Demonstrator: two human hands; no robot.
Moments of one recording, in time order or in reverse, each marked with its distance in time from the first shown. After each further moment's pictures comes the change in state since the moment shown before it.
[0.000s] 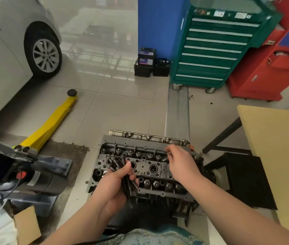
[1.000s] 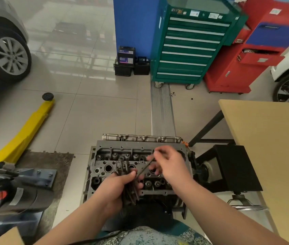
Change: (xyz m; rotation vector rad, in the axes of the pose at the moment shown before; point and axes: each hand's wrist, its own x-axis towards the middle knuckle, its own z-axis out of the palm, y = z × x) left_hand 0.014 0.026 -0.015 0.328 -0.024 -0.218; right_hand -0.026 -0.077 0.000 0.836 0.038 0.354
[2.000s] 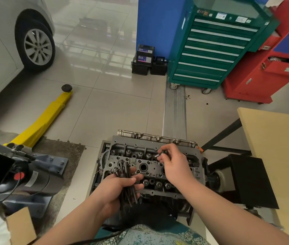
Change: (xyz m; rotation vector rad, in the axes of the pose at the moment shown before) left_hand -0.012 -0.002 -0.040 -0.069 0.037 0.021; right_hand 0.035 0.027 0.019 -0.443 0.002 -0.259
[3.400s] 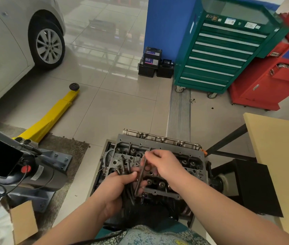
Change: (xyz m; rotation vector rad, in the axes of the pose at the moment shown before) left_hand -0.006 -0.005 -0.004 -0.114 -0.046 0.081; right_hand -0.007 -0.057 0.009 0.316 -0.372 0.204
